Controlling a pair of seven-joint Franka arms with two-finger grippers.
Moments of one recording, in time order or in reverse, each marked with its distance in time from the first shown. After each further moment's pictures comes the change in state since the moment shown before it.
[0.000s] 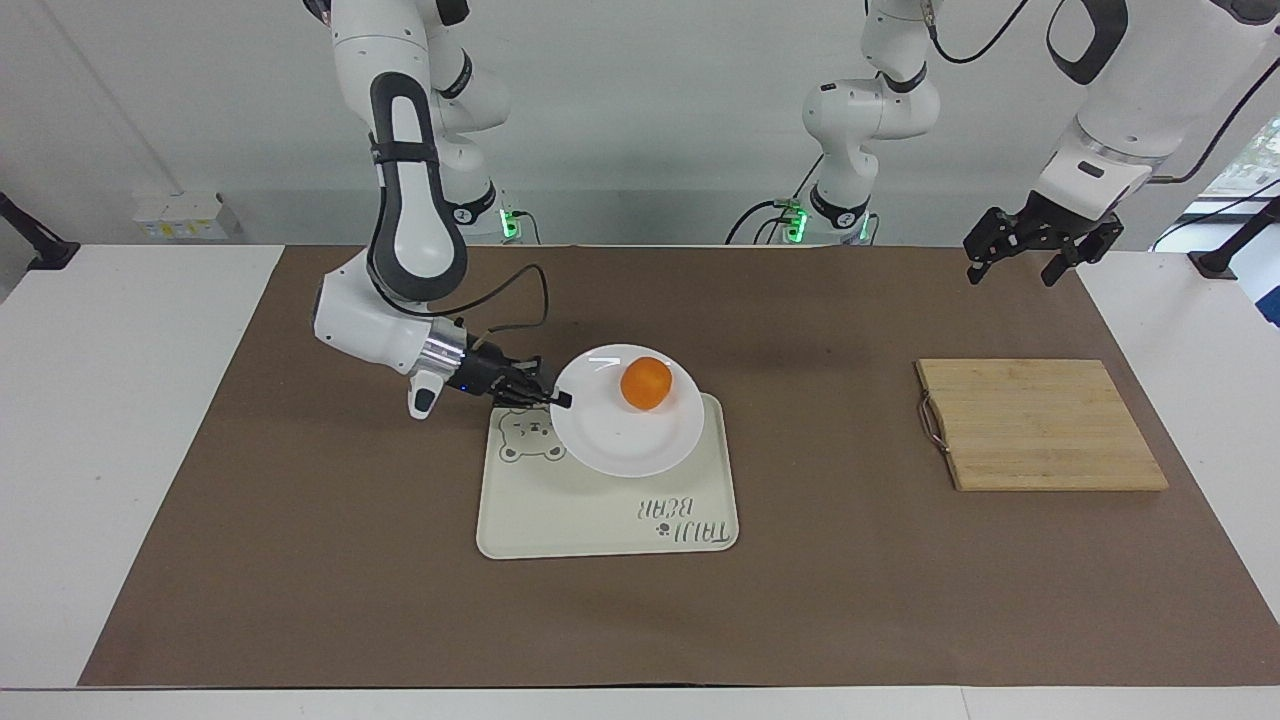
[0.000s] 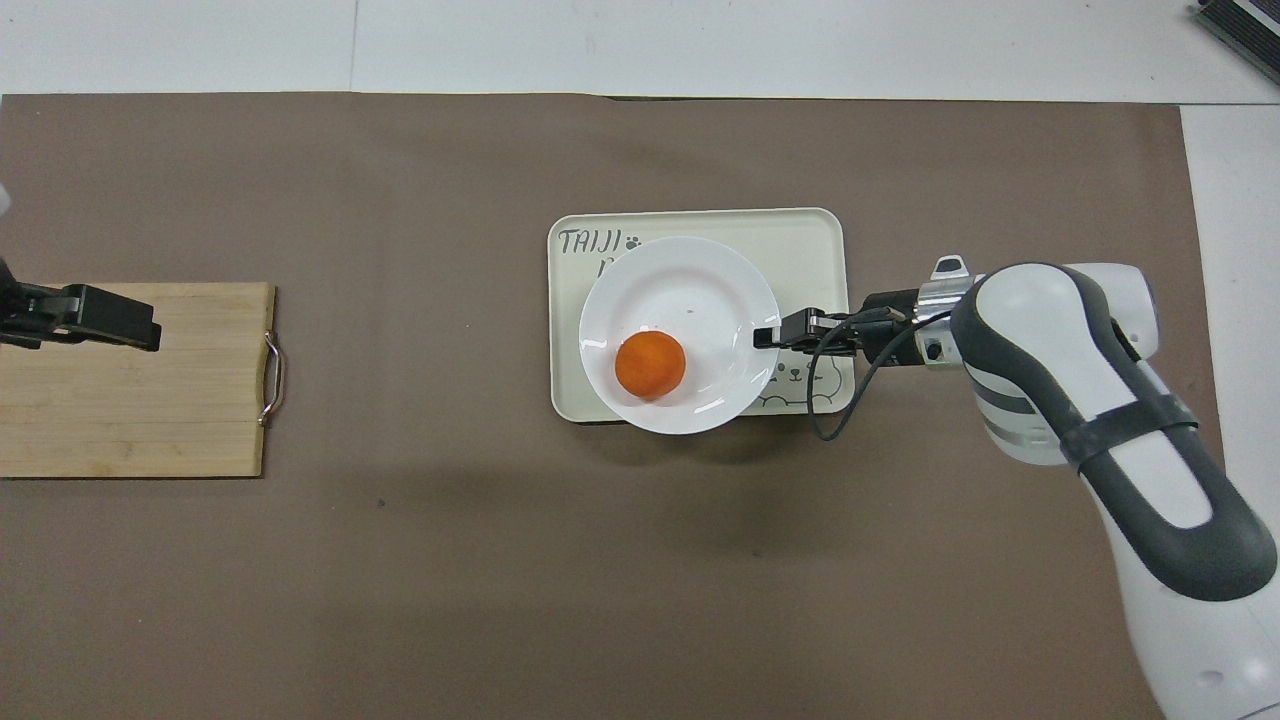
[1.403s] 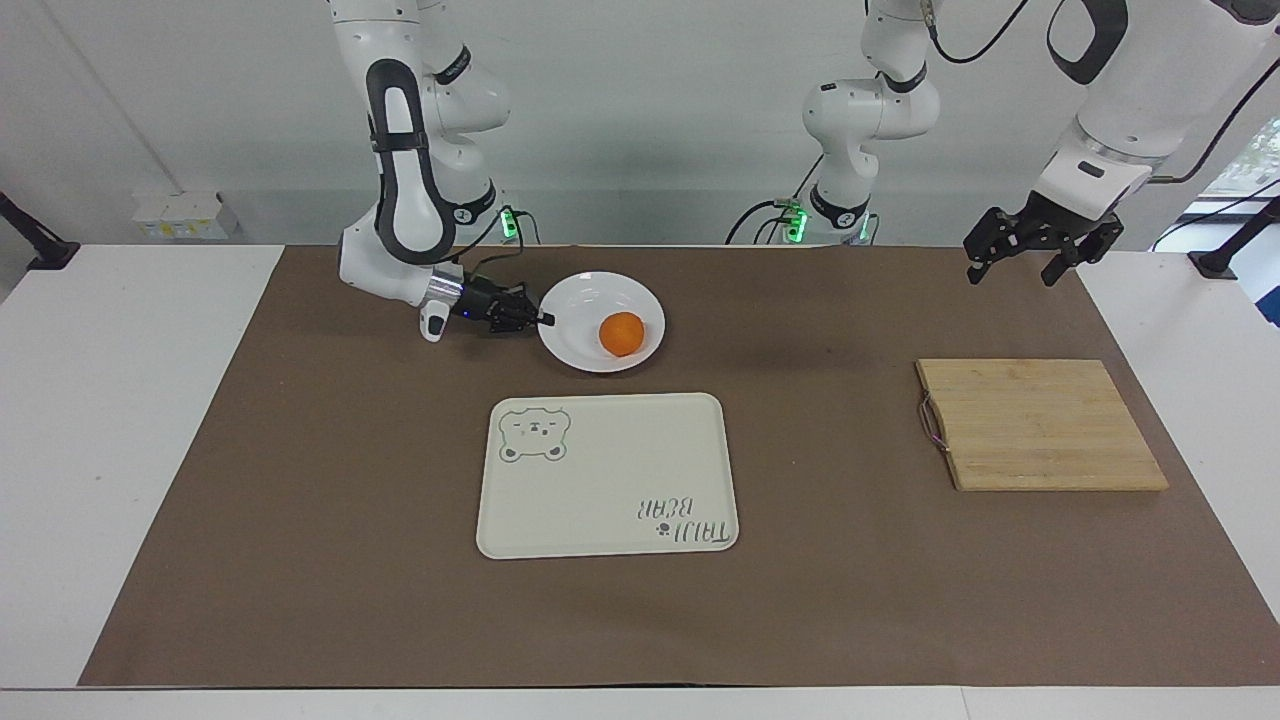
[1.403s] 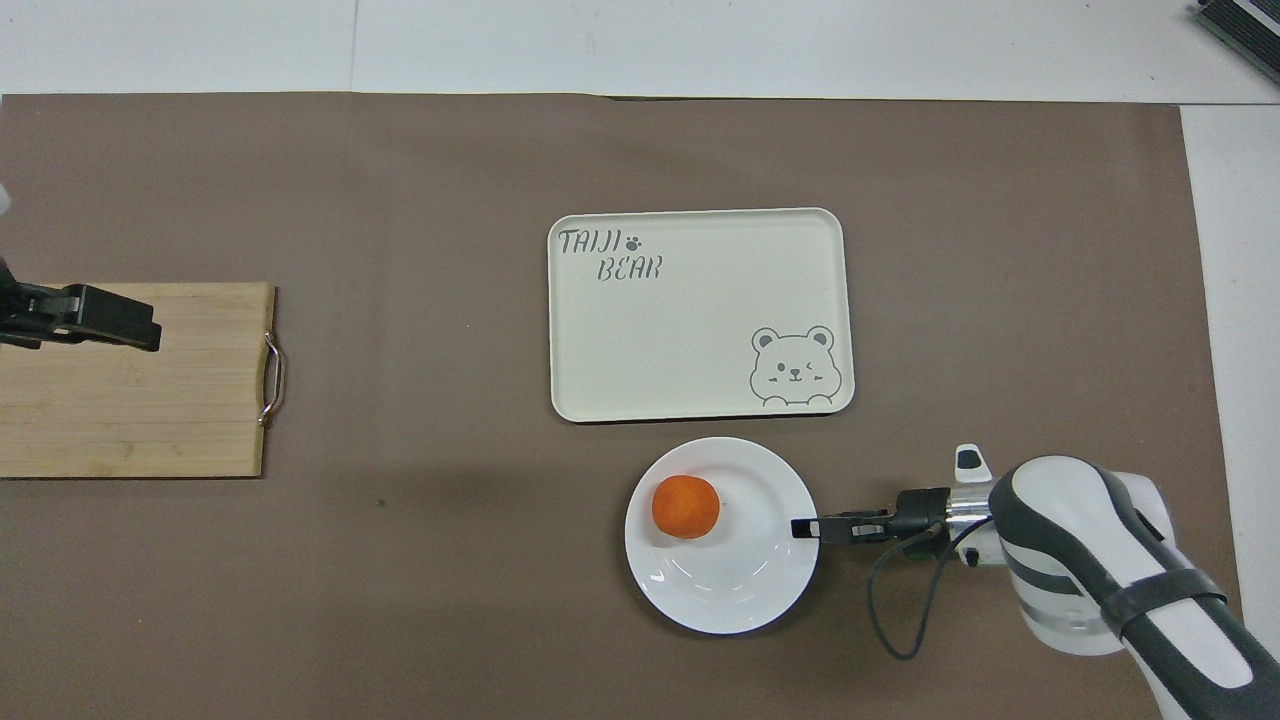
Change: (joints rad) left arm 0.000 0.000 0.000 0.000 0.000 0.000 0.000; right arm -0.087 -0.336 -0.008 -0.658 0.052 -0.051 -0.441
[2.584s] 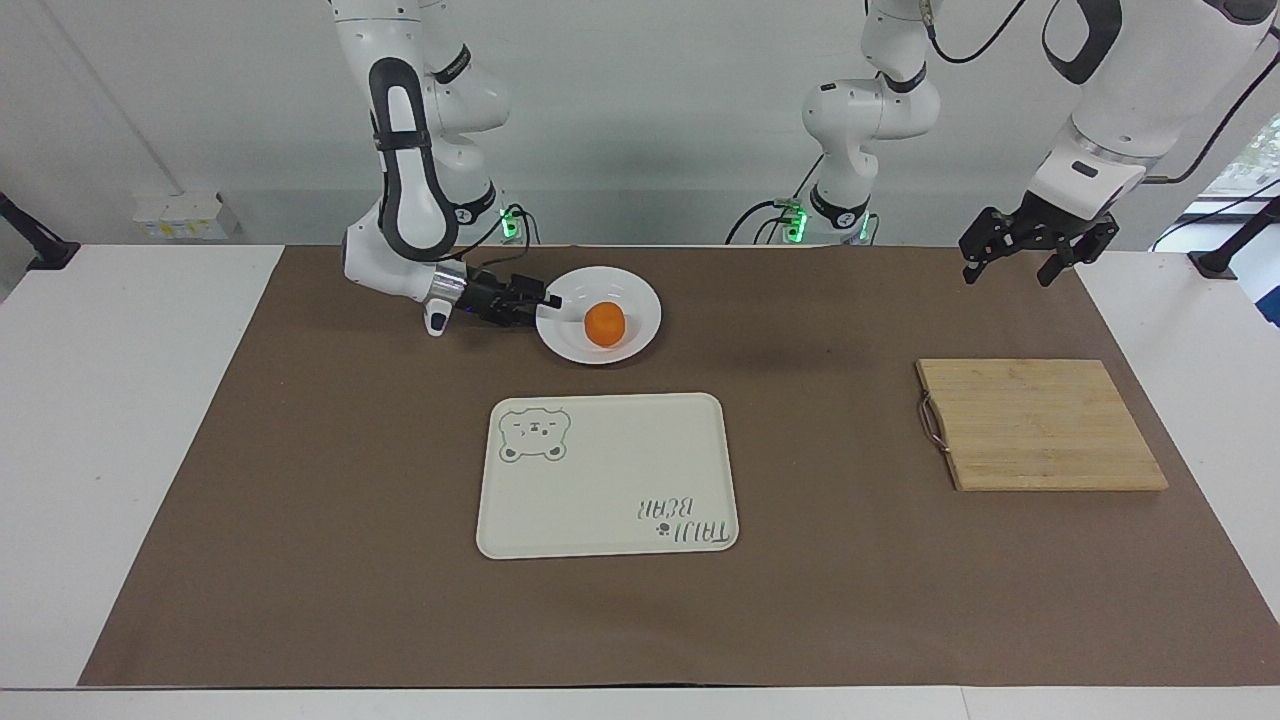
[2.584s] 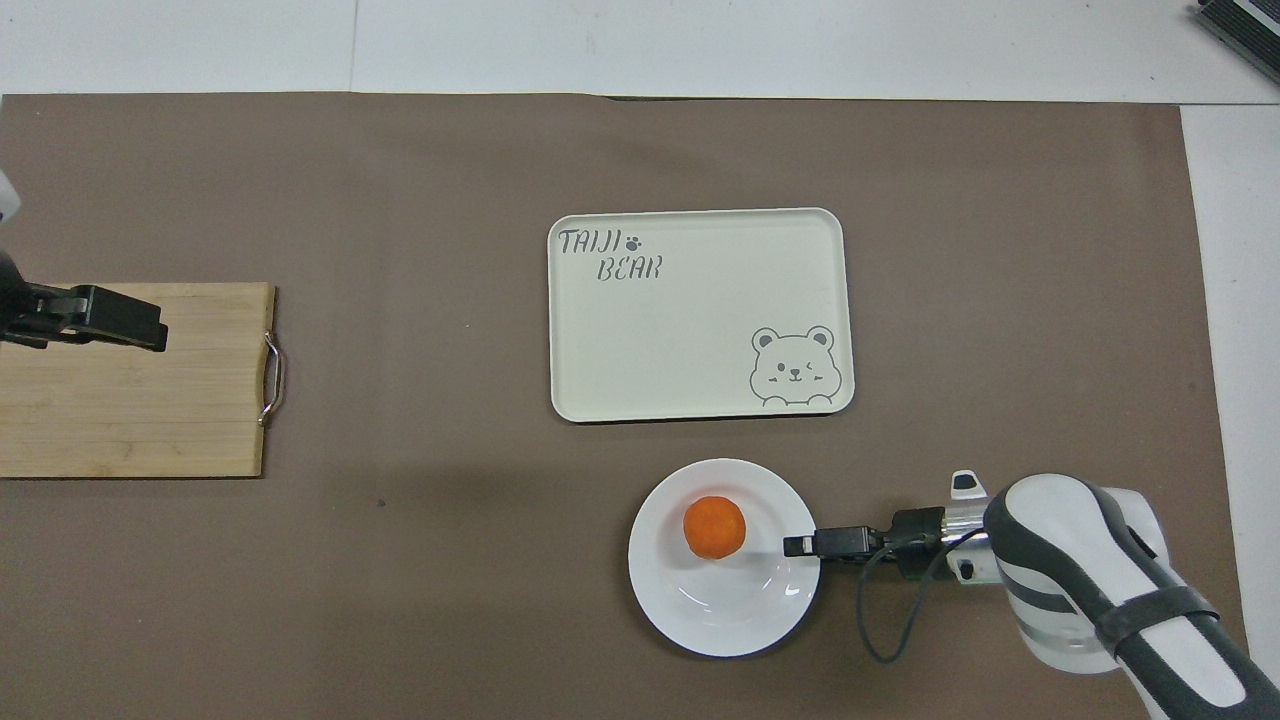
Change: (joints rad) left arm -0.001 0.000 -0.006 0.000 0.000 0.000 -0.002; right arm 0.009 -0.031 0.003 -0.059 -0.007 -0.016 0.198
